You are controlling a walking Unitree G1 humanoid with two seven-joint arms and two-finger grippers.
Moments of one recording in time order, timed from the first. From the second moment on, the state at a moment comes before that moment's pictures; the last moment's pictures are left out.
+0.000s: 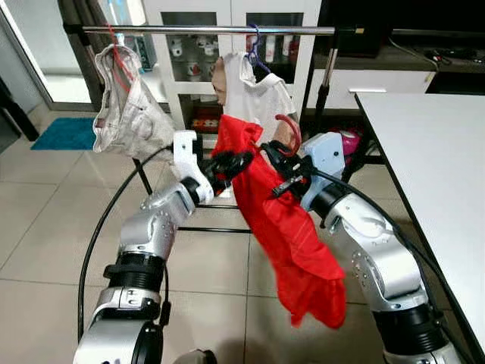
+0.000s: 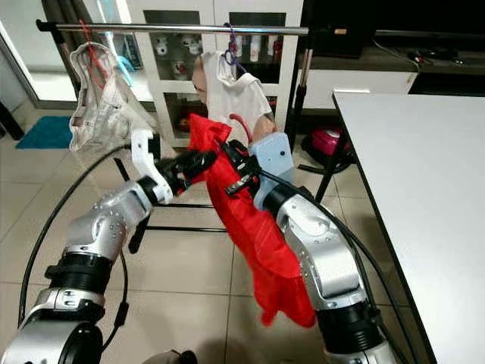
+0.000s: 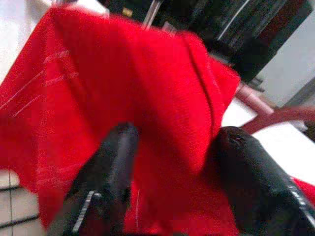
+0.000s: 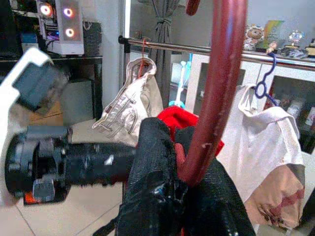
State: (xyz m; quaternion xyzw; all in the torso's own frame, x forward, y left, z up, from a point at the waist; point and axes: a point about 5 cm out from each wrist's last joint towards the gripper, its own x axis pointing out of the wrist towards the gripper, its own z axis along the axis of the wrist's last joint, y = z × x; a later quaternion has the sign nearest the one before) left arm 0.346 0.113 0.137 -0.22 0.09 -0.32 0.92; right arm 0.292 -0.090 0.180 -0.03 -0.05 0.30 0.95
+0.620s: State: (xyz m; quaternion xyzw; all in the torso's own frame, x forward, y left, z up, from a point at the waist) left arm 0.342 0.107 0.144 -0.14 0.07 -0.35 0.92; right arm 0.297 -0.097 0.178 -0.03 -0.05 0.28 0.96
